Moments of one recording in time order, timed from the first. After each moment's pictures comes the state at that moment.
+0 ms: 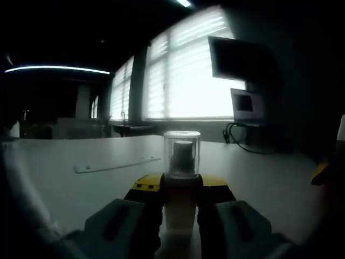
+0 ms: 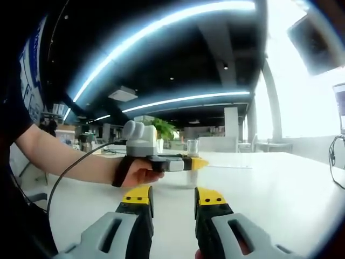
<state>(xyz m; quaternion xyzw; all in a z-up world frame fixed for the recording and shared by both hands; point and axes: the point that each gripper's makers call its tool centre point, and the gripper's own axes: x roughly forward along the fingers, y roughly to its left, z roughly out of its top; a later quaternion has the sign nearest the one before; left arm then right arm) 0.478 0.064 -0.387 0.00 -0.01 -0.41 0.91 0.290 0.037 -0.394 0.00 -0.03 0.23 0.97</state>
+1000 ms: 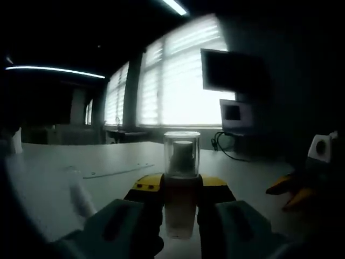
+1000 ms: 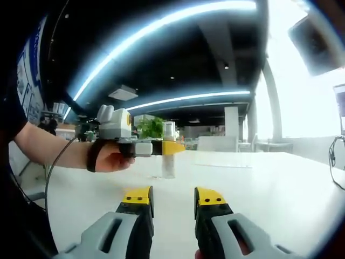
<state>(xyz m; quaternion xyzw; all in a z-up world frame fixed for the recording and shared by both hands) 0.413 0.106 -0.349 -0.01 -0.03 -0.44 0.90 0.290 0.038 -0.396 -0.01 -0.03 0.23 0.97</state>
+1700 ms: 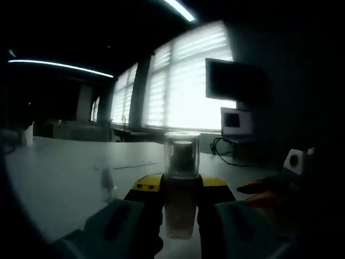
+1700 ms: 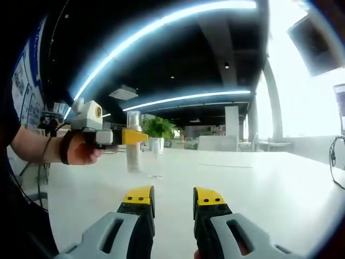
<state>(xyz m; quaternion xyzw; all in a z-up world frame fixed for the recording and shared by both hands) 0.355 0.161 -0.333 -0.04 -0.02 -0.41 0.91 0.290 0.038 -0.397 -0.01 -0.02 0.23 0.97</state>
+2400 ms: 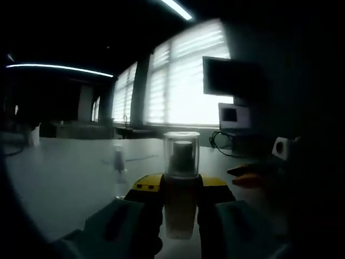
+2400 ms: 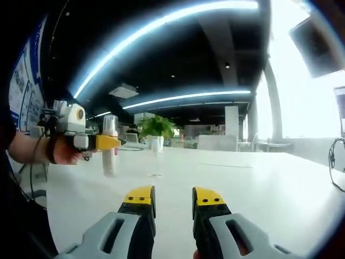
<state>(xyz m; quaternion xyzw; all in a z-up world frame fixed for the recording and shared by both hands) 0.317 0.194 -0.353 -0.02 -0.02 -0.41 0.91 0.291 0.038 -0.399 -0.02 -0.02 0.23 0.97</state>
